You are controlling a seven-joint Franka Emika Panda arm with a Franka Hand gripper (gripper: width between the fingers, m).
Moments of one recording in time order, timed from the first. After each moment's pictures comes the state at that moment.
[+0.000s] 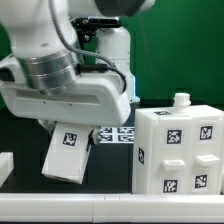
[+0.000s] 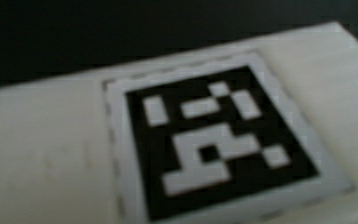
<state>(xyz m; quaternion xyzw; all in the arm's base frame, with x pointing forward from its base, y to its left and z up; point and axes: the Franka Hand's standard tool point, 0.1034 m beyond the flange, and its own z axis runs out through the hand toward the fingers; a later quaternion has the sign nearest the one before) 0.546 -0.092 0.054 -0.96 0.23 0.14 0.05</state>
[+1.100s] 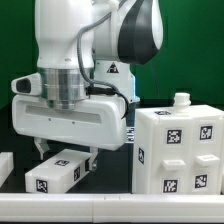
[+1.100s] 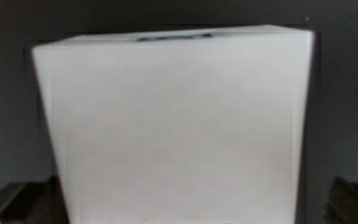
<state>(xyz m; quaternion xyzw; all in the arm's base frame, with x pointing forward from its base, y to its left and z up) 0.541 -0.108 0.018 -0.97 0.24 -0.01 0.00</state>
